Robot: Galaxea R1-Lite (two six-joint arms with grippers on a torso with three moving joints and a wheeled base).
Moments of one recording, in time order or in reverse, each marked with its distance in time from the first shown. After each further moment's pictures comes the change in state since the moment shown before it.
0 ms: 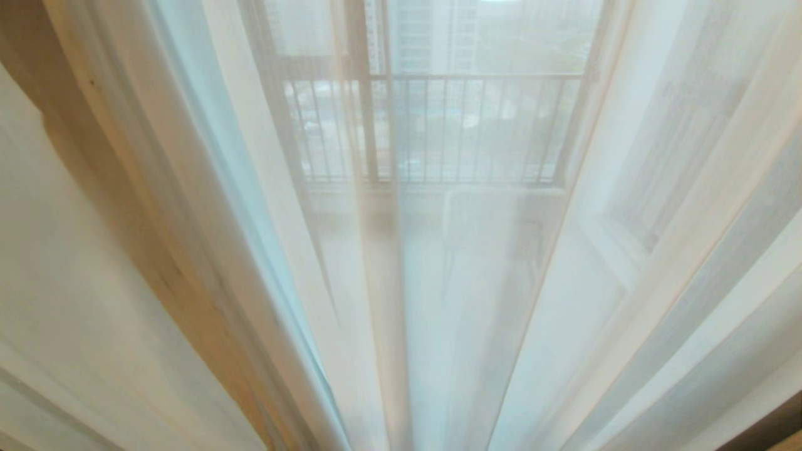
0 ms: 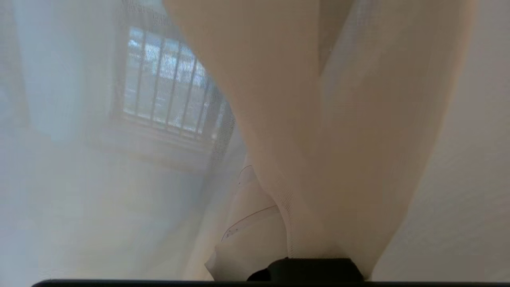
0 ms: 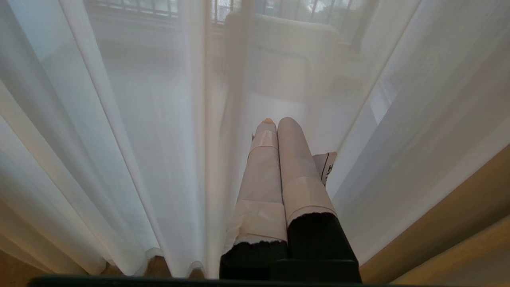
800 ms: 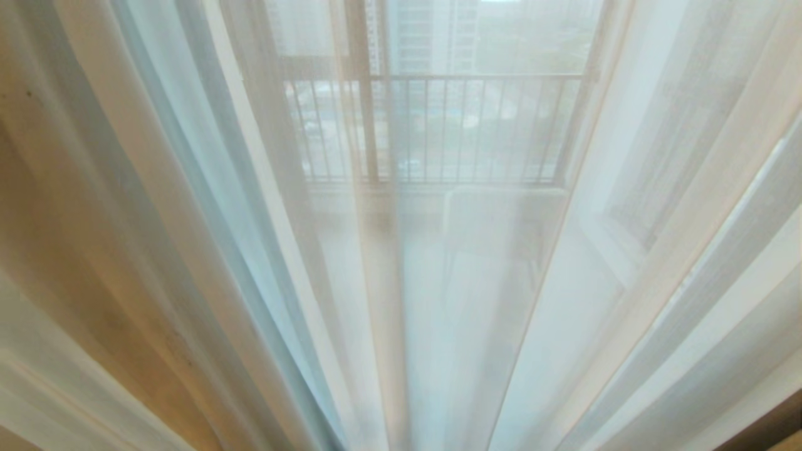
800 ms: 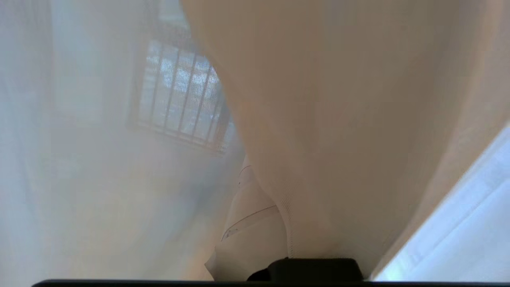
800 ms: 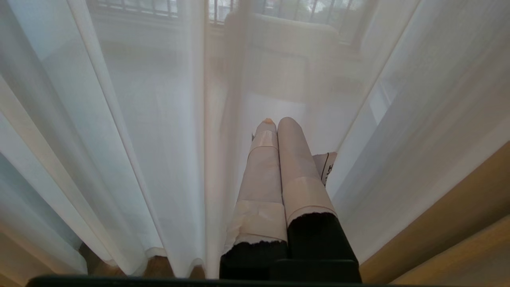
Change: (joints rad) left arm 0.034 -0.242 0.175 0.030 0.019 -0.001; right arm 0.000 0.000 0.000 0.000 0.000 0.000
